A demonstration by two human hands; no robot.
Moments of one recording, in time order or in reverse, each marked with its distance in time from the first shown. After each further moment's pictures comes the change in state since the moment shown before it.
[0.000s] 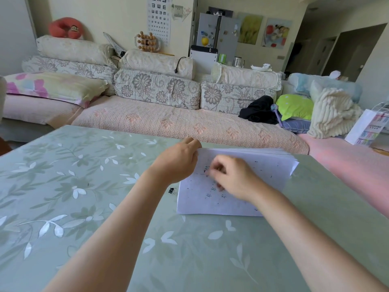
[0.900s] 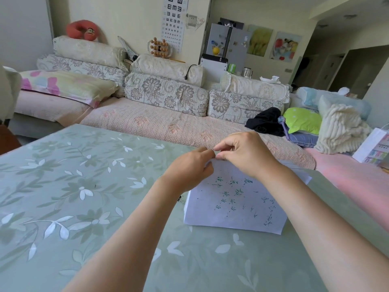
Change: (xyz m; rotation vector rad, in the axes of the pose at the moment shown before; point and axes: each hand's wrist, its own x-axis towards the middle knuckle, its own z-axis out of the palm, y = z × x) left_hand -0.001 -0.002 0.001 -0.072 0.051 -0.002; right_hand 0.055 -0.044 -0.036 -0.219 0.143 -0.229
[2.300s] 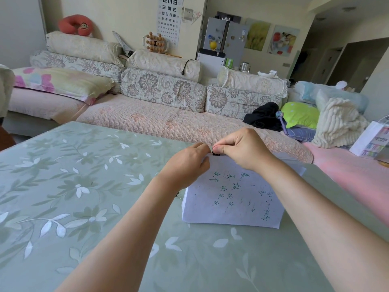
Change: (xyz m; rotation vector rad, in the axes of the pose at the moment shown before) left_hand -0.001 -0.003 0.007 -0.025 0.041 0.003; right_hand 0.004 0.025 0.010 0.199 -0.008 0.072
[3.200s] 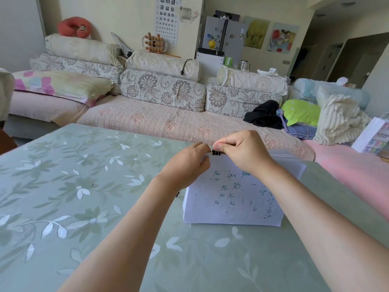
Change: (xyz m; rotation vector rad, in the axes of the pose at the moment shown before) left_hand 0.002 -0.004 0.004 -0.040 -0.007 0.027; right_hand -0.009 0.004 0.007 -0.036 0.124 -0.049
